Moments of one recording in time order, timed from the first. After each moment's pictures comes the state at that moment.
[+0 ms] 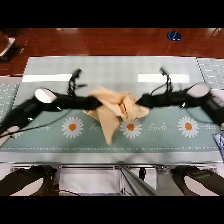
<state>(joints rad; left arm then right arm) -0.31 -1.15 0.85 0.59 -0.79 -1.14 0.13 -1.14 0.94 -0.66 1.03 1.26</state>
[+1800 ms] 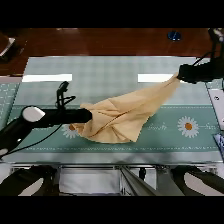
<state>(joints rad) -0.34 -1.01 0.57 0.60 -0.74 -1.23 -0.09 -1.22 1.25 -1.23 1.12 1.54</state>
